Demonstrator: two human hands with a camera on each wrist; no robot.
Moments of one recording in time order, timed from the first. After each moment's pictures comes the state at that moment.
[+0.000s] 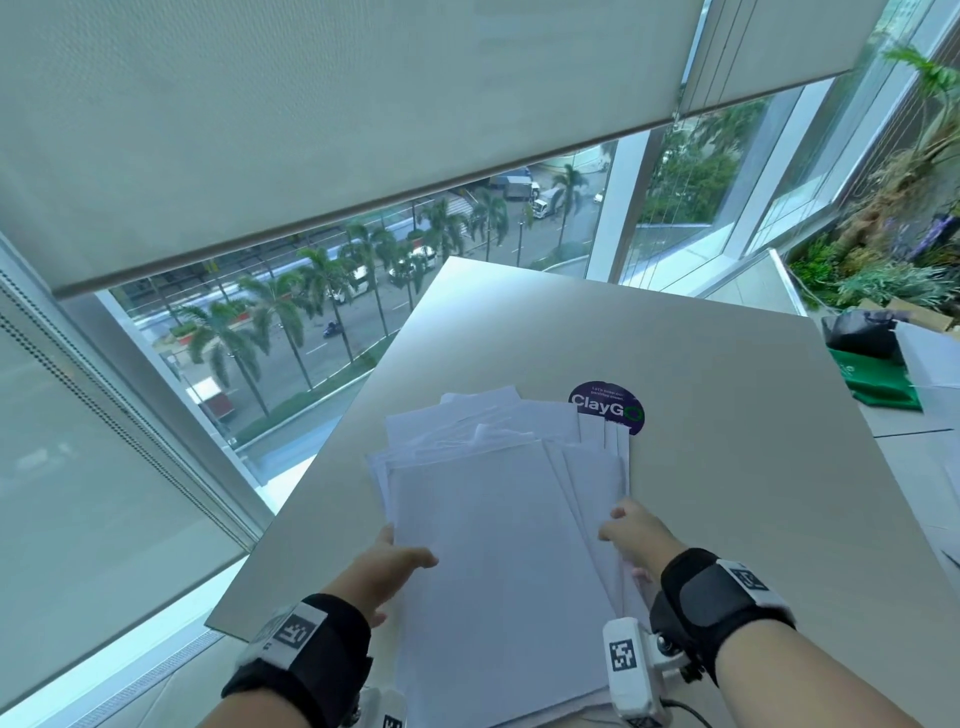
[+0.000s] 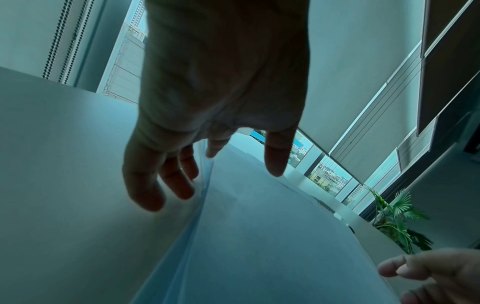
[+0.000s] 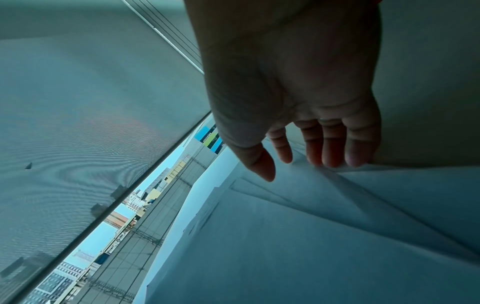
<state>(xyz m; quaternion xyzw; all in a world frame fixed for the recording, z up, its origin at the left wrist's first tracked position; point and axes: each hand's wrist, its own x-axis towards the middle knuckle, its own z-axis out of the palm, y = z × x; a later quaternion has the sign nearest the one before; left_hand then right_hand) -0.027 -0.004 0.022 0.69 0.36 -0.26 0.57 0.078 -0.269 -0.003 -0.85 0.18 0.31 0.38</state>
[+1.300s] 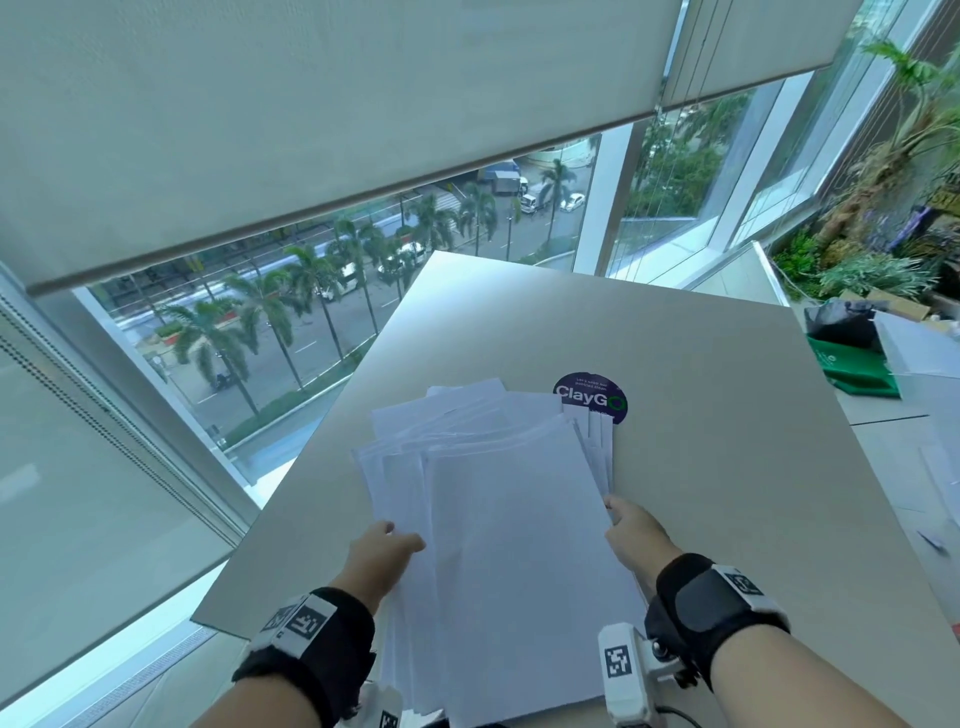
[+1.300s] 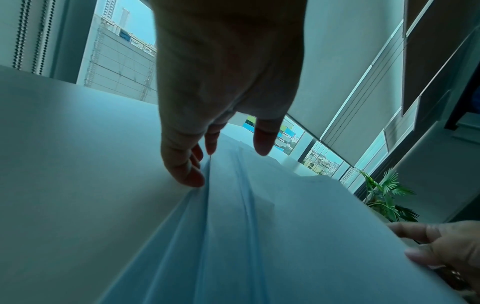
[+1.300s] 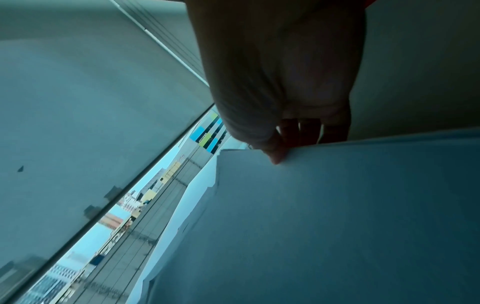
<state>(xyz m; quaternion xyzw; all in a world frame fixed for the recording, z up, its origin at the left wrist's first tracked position) -0.018 -0.014 -0.003 0.72 0.38 -0.16 0.55 0.065 -0.287 -0.017 -0.87 0.11 0.27 0.39</state>
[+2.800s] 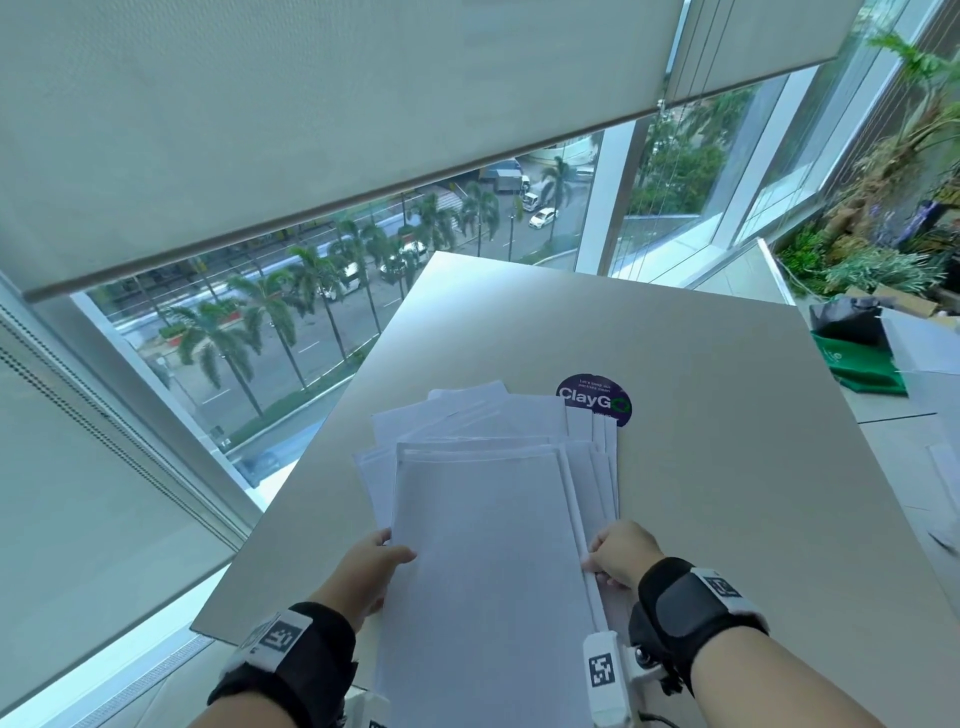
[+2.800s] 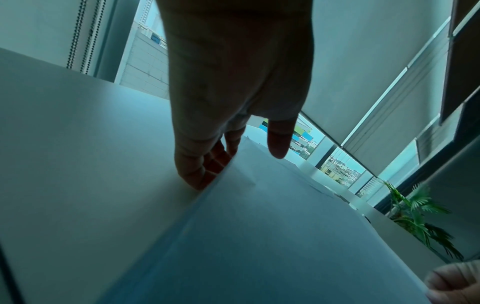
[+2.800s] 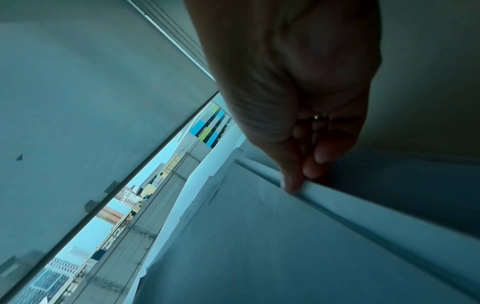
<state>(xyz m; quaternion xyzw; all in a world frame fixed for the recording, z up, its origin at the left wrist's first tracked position) -0.022 0.003 -0.009 0.65 0.34 -0.21 0.64 0.059 -0.264 -0.013 -0.88 0.19 0.32 0.31</state>
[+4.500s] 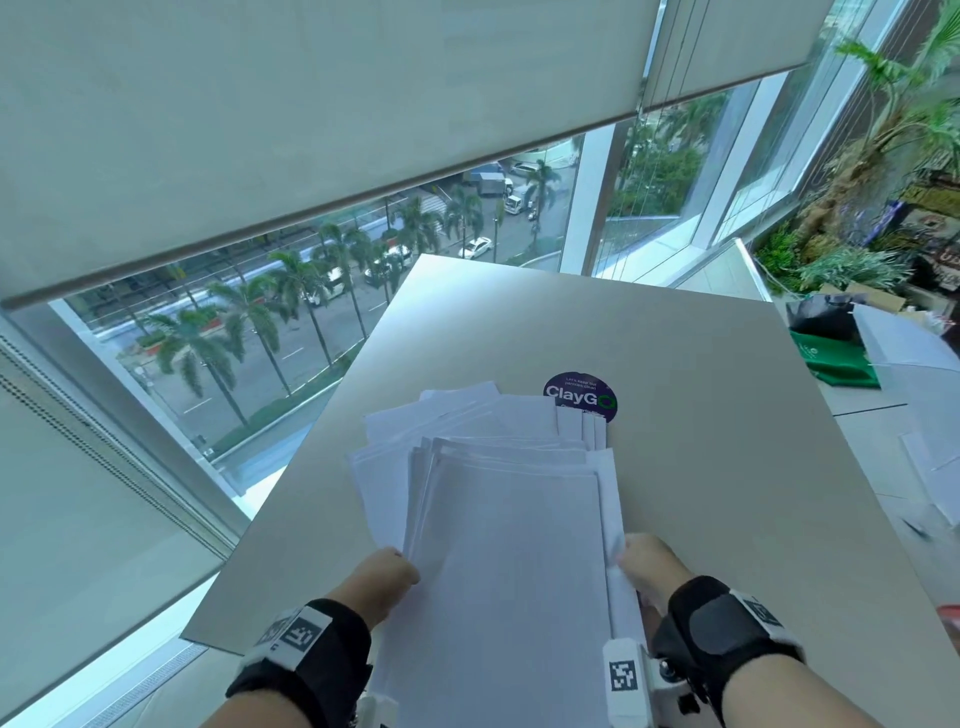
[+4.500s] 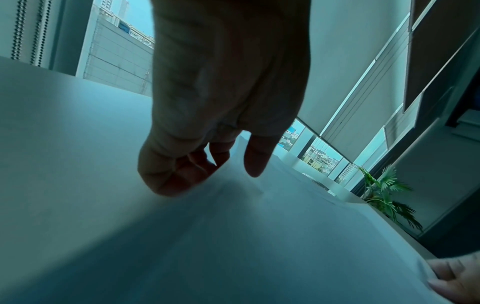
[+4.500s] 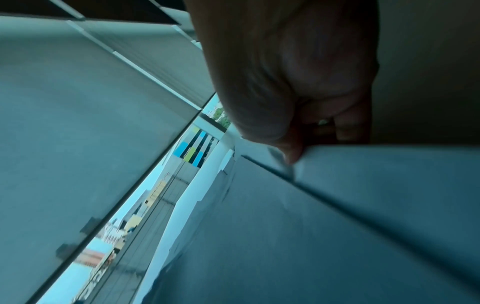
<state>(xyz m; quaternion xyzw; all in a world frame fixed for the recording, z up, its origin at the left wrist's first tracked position) -0.017 -0.020 0.001 0.75 0.36 -0.26 0.49 0.057 -0.309 -0.059 -0.87 0.22 0.26 0.37</state>
